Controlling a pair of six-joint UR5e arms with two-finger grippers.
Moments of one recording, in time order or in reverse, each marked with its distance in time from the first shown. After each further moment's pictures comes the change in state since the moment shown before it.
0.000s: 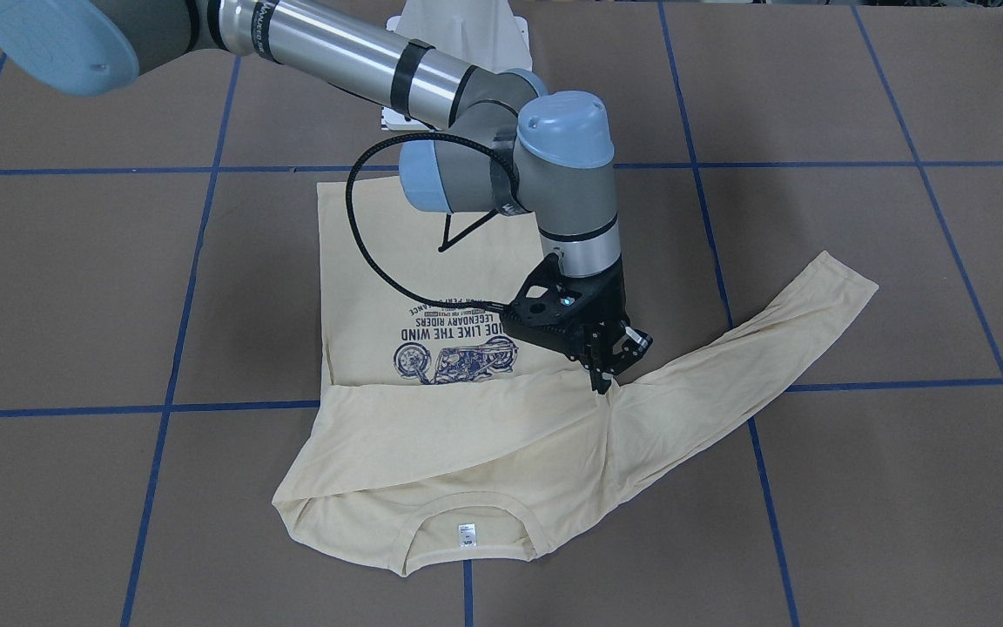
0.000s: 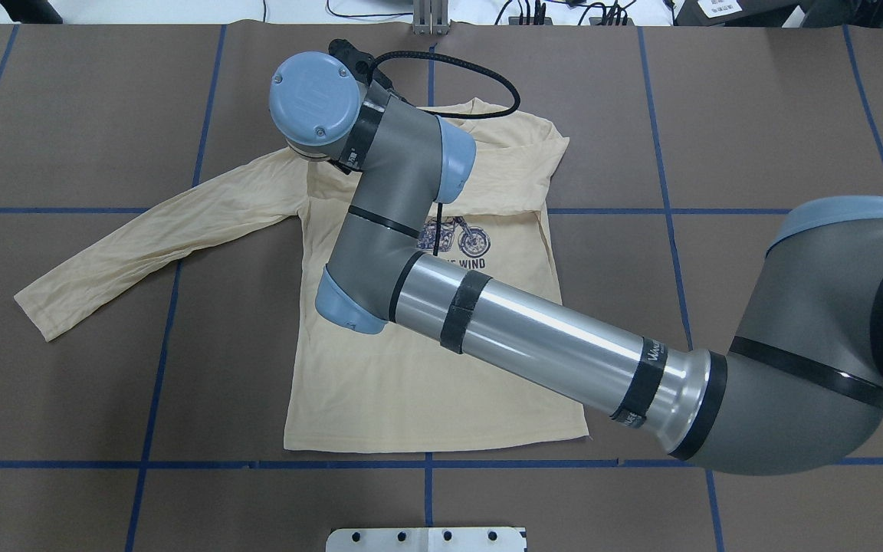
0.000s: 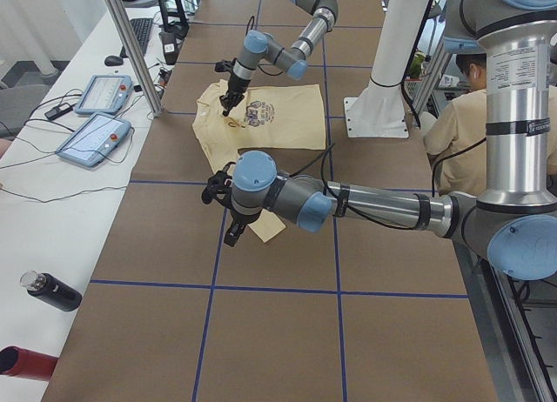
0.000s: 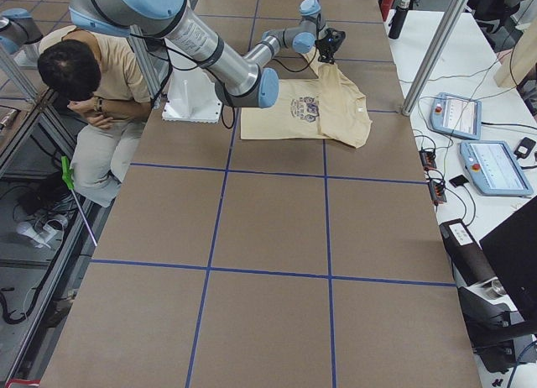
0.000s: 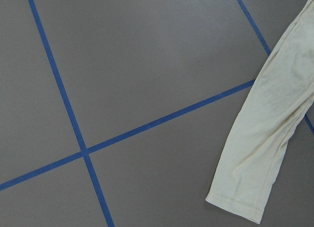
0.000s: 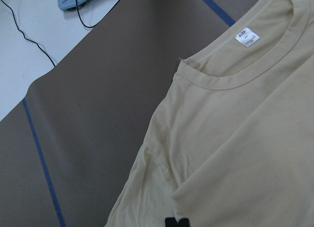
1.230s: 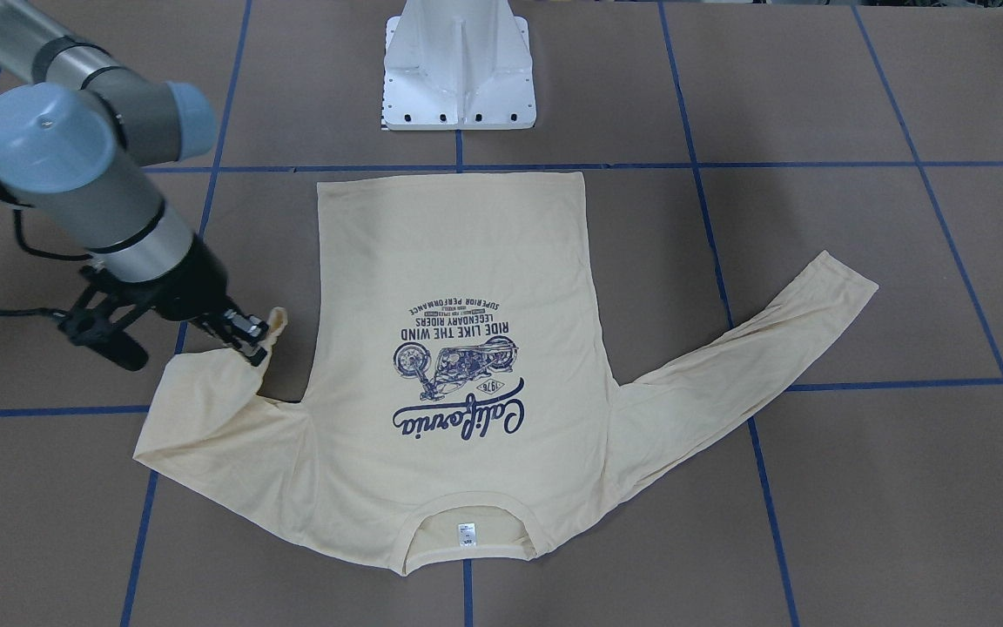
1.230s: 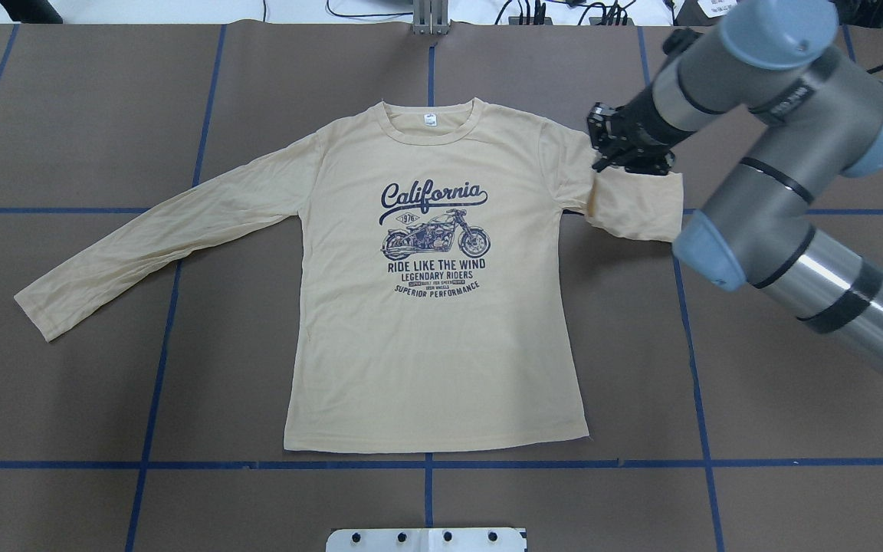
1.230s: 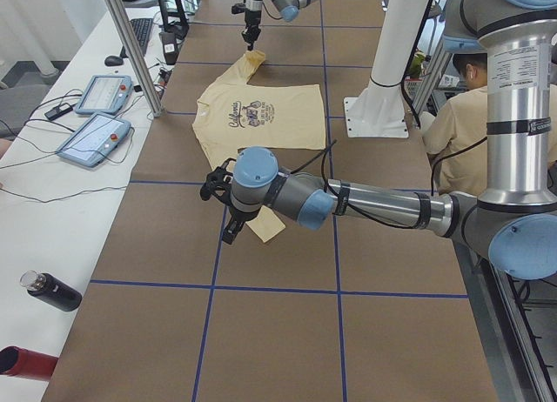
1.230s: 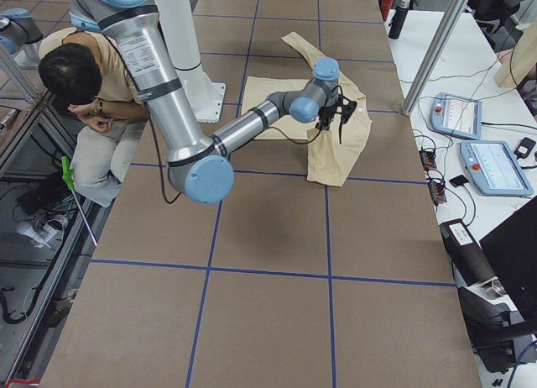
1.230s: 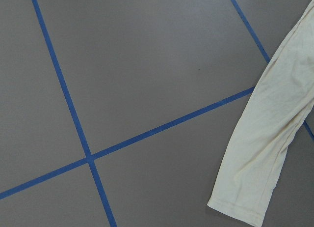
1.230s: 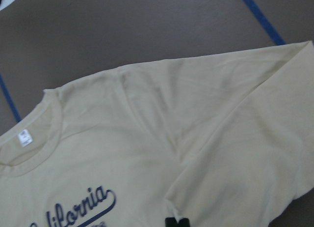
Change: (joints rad) left arm -0.017 -0.001 -0.013 -0.003 0.002 0.000; right arm 0.293 -0.651 0.758 -0.321 0.476 -0.285
